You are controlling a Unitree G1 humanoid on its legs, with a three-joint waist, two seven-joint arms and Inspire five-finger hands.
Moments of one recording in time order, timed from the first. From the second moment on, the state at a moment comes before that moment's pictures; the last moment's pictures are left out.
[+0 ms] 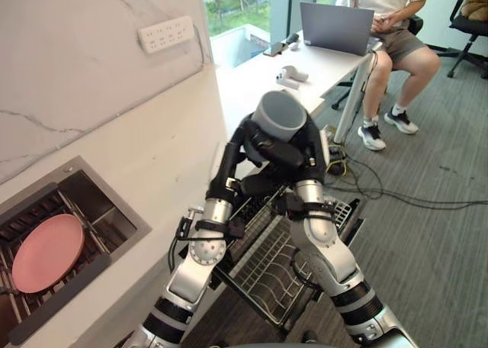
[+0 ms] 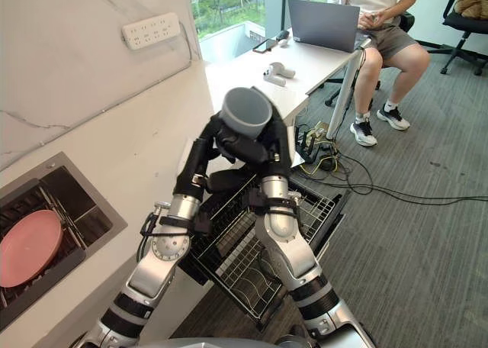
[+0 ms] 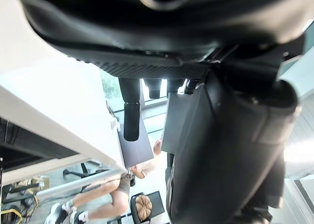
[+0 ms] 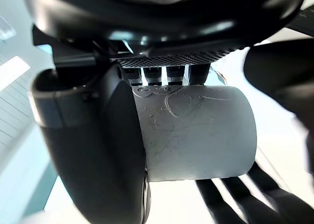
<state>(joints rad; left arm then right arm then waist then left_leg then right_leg) -0.06 0.14 -0.44 -0.14 0.08 -0.12 0.19 -0.30 -0.10 0.26 -0.08 0.32 -0.19 -0.61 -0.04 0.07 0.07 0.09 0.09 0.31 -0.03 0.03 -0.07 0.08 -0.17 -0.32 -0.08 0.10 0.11</state>
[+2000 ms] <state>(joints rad) 0.06 0.06 -0.10 0.79 0.19 0.26 -0.08 -0.27 -0.24 0.14 0.97 0.11 0.16 0.09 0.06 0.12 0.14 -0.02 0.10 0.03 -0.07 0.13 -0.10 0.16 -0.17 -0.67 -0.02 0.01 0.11</state>
